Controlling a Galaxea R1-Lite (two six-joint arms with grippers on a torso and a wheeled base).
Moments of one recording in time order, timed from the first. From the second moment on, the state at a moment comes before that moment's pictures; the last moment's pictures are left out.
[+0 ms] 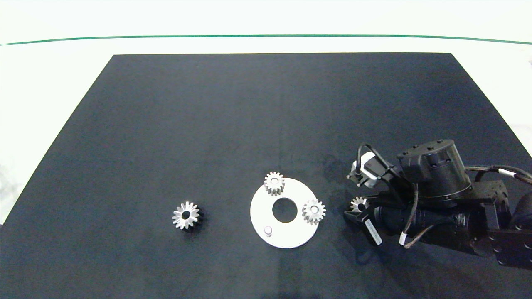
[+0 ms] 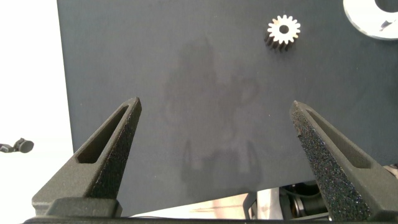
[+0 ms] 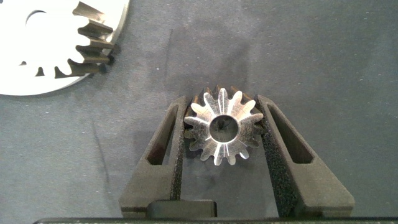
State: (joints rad) left arm -0.19 0.39 -0.73 0.59 0.09 0.18; right arm 0.60 1.64 -0.84 -0.11 -0.21 -0.18
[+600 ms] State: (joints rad) left arm -0.19 0.38 -0.71 0.59 0.09 0.18; right arm 0.61 1.63 -0.85 -0.11 -0.20 -0.17
